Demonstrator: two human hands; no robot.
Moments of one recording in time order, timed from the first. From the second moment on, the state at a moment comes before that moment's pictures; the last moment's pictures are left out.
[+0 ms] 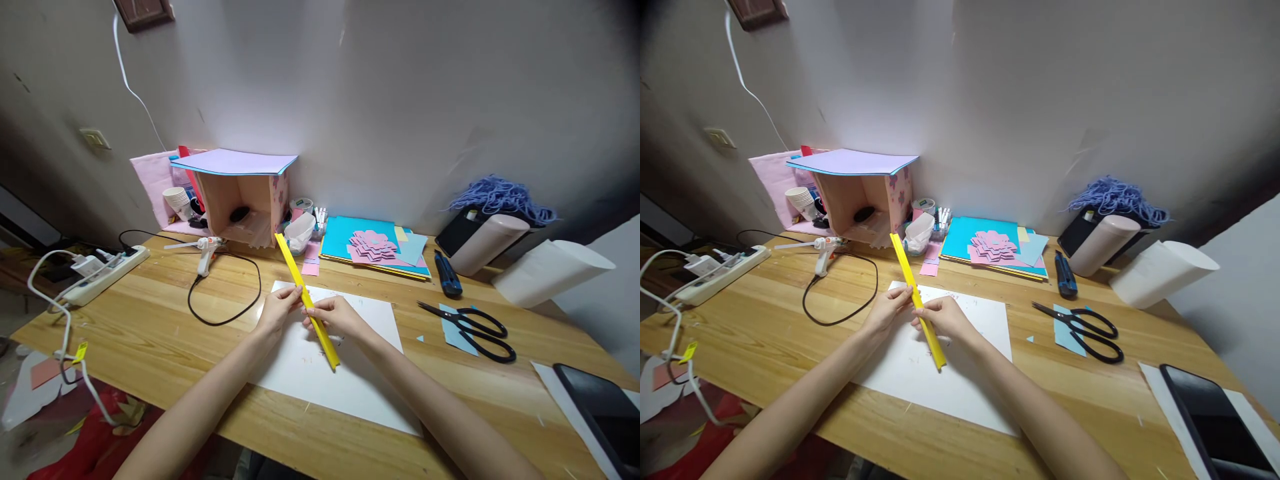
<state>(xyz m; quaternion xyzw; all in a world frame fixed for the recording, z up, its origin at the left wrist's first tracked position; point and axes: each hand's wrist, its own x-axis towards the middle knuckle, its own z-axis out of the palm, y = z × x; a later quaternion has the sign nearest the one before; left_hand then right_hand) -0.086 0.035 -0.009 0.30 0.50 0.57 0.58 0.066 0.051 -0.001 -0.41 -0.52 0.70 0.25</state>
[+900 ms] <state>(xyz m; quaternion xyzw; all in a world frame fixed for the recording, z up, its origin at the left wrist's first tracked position) -0.090 0.034 -0.001 0.29 0.50 0.54 0.61 0.060 0.046 -0.005 -0.42 -0.54 0.69 0.23</state>
